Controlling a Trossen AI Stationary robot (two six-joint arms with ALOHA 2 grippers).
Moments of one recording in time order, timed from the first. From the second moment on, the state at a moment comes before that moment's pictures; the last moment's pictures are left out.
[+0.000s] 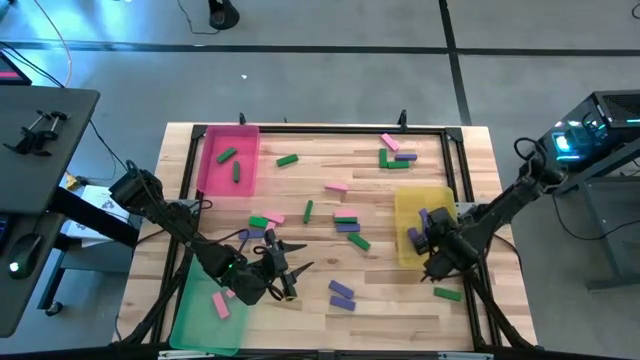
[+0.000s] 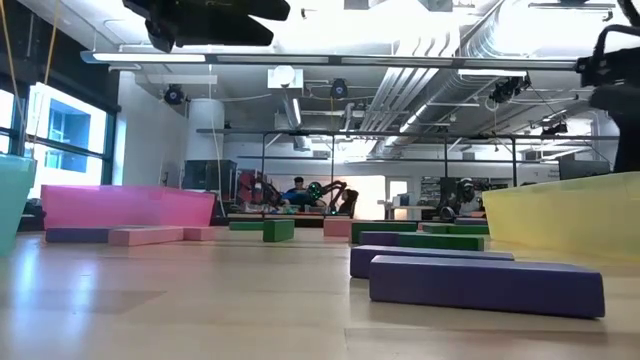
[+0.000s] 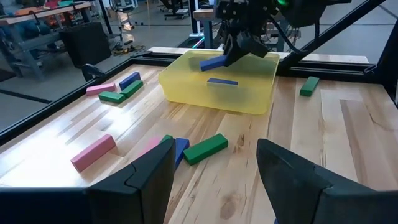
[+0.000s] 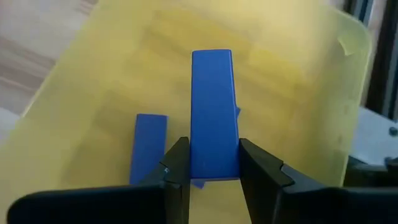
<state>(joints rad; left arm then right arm) -0.65 1.65 0.89 0.29 -1.02 -0.34 0.71 1.30 0.74 -1.32 0.45 1.91</state>
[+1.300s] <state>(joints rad) -0.65 1.65 0.89 0.29 -0.99 -0.34 0.52 1.41 0.83 -1.34 0.49 1.54</state>
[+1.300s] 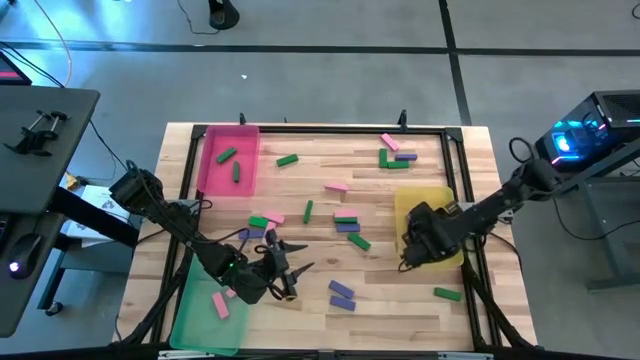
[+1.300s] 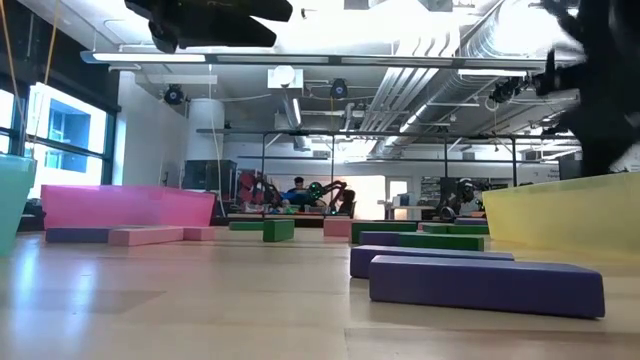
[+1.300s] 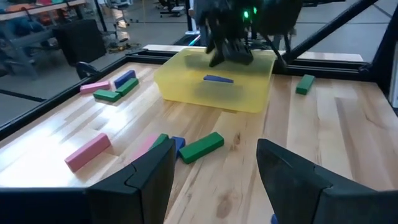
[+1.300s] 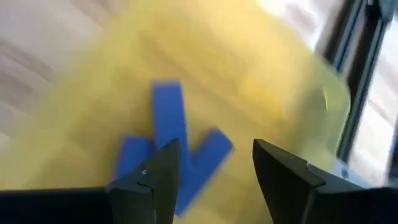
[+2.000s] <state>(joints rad) -0.33 1.58 0.89 -0.11 -0.51 -0.43 0.83 1.50 0.89 -0.28 0.99 0.79</state>
